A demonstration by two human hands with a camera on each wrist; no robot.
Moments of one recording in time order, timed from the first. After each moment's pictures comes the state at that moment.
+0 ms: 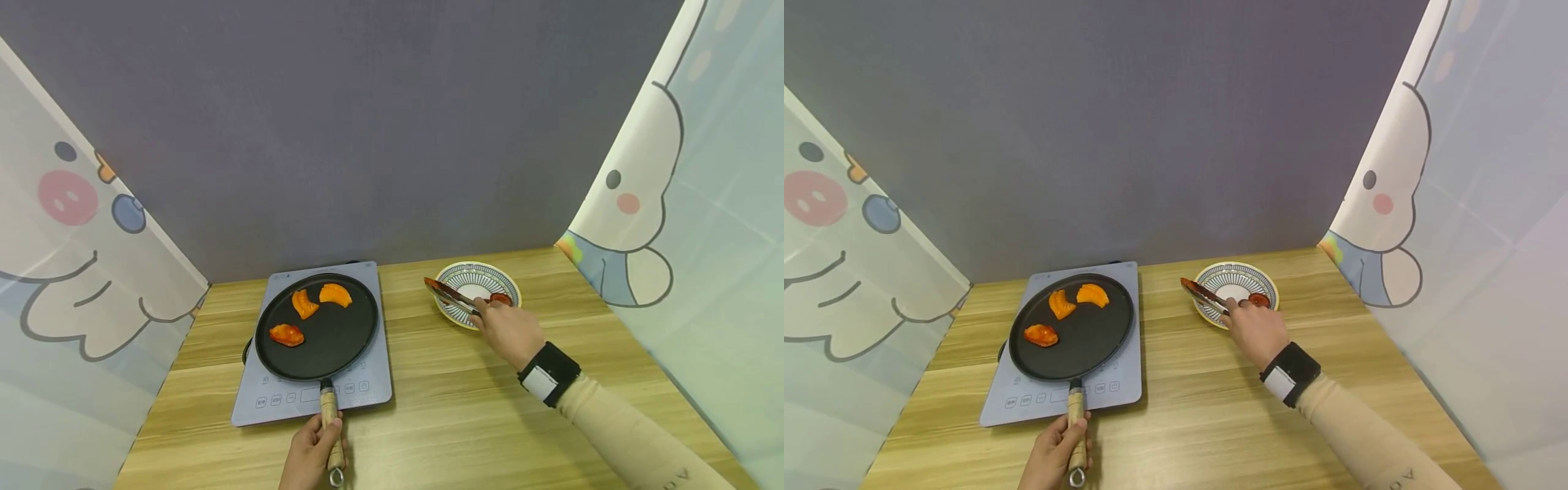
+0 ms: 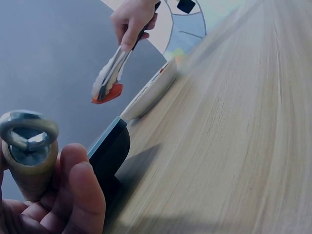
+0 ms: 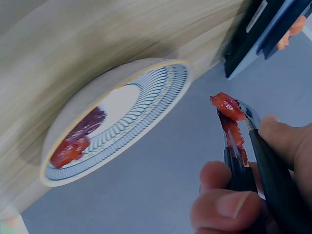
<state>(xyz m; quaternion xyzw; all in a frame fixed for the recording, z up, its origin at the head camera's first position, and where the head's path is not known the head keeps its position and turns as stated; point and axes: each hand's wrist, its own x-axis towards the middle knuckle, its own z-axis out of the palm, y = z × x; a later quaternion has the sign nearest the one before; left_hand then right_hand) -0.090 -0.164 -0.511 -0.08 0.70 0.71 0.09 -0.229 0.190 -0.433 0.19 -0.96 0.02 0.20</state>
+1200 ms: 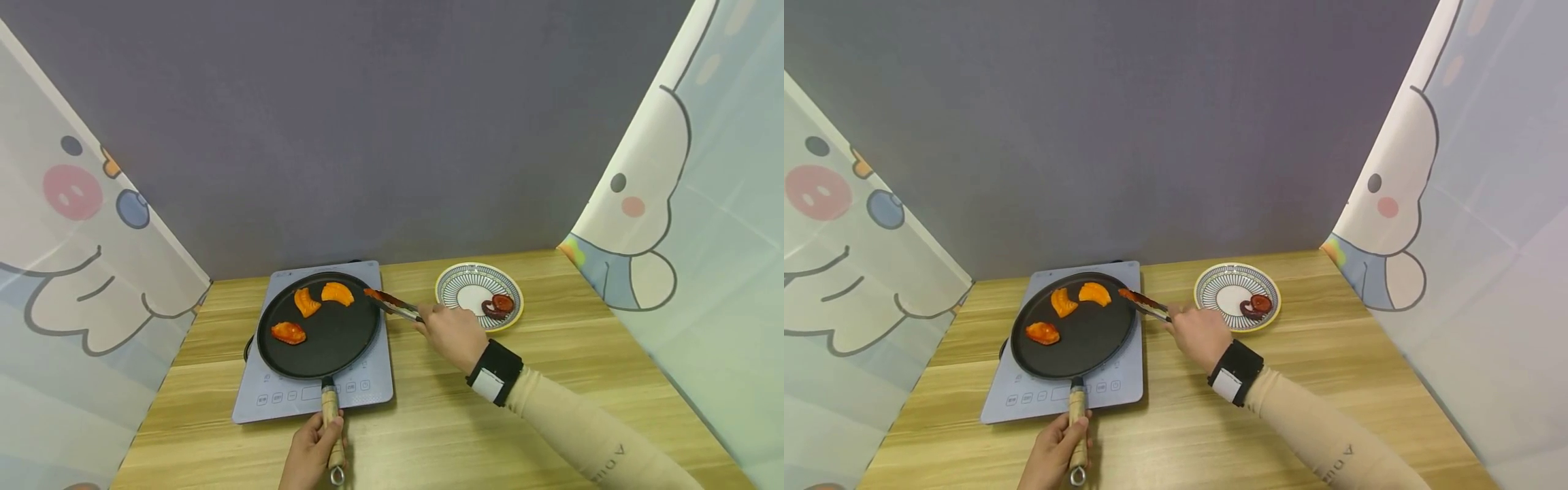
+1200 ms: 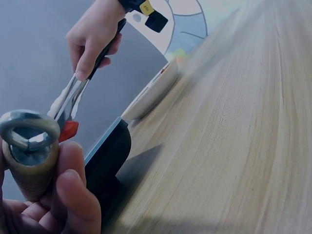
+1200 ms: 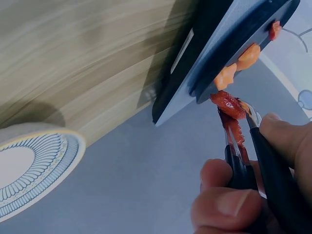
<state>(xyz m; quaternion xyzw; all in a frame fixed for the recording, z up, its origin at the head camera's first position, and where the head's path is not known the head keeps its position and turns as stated) -0.089 -0.163 -0.511 -0.07 0.72 0.69 0.07 -0.230 0.100 -0.427 0.27 -0.93 0.00 0.25</state>
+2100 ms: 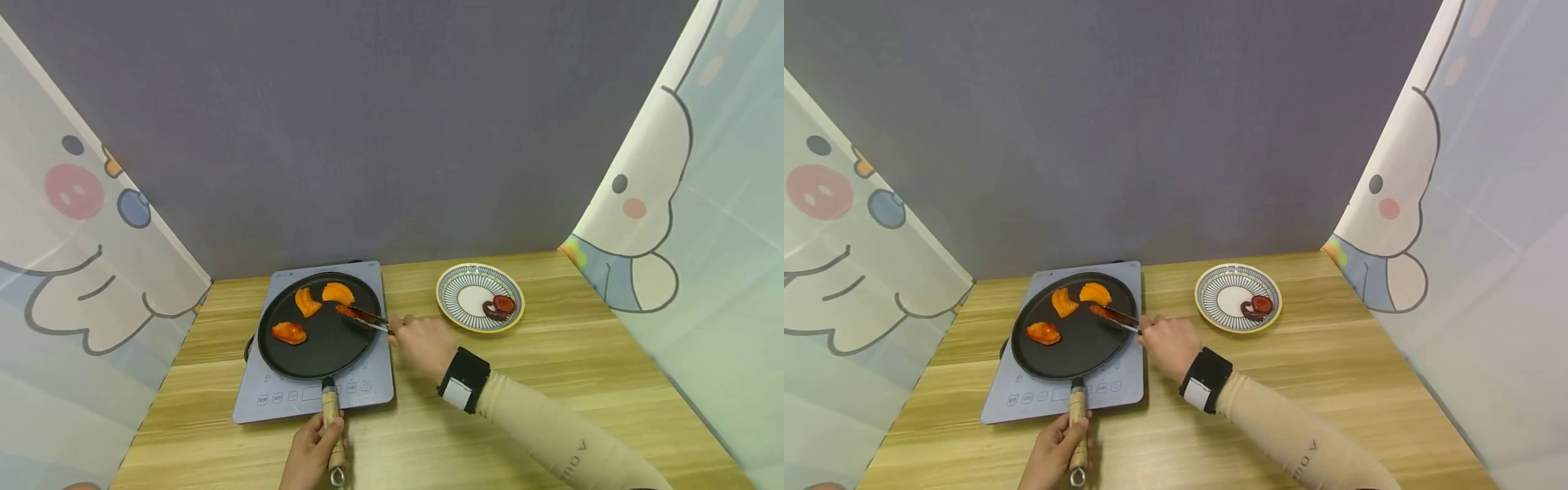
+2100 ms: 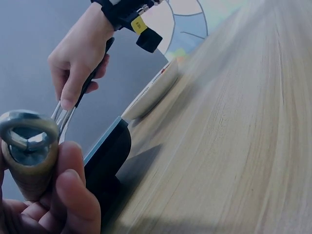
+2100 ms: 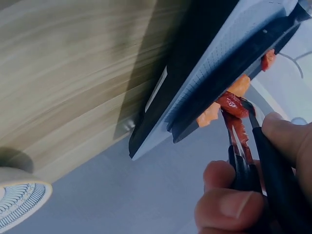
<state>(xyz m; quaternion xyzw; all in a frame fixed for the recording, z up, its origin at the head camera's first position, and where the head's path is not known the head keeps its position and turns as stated) -0.090 -0.164 -0.513 -0.07 0.72 0.69 0.07 -0.227 0.053 -0.442 0.30 -0.93 -0.02 0.23</state>
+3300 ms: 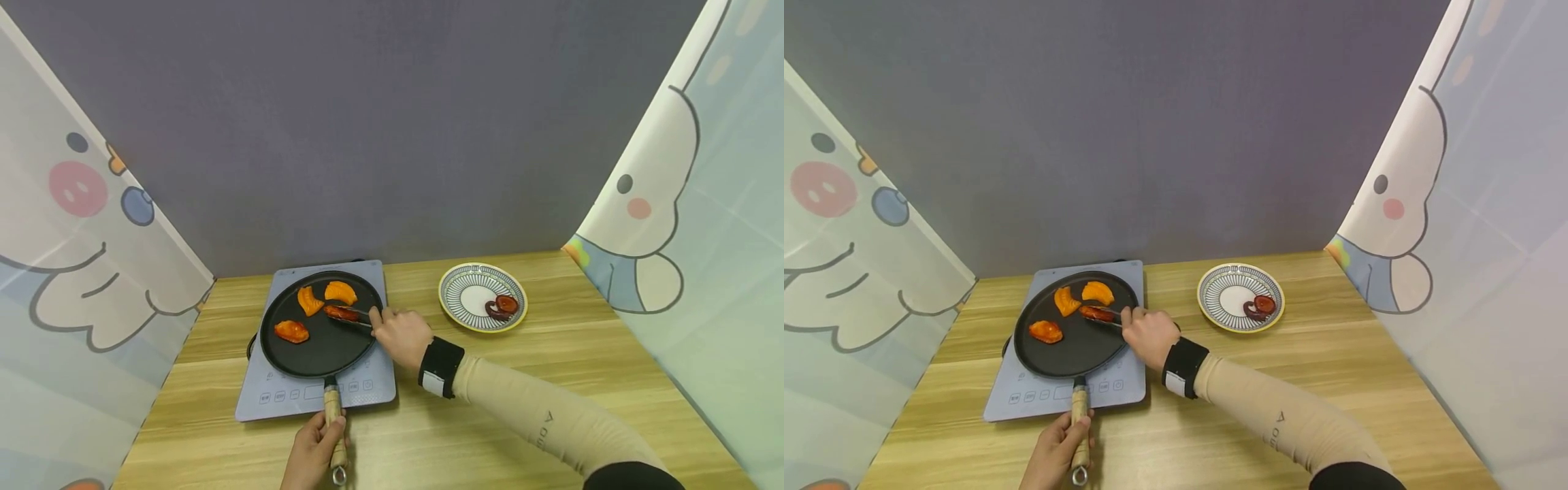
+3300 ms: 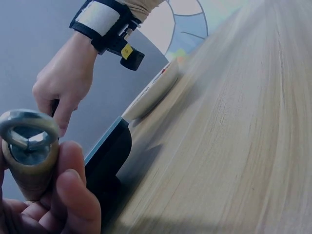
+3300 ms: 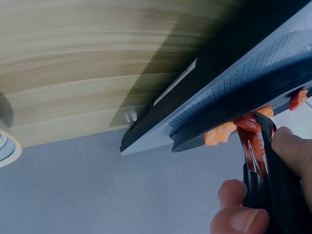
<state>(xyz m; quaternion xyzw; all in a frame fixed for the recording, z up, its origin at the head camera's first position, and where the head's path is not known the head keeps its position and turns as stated) -0.089 -0.164 -0.512 -0.07 0.73 0.67 0.06 -0.247 0.021 -0.450 0.36 -0.87 -0.12 0.31</state>
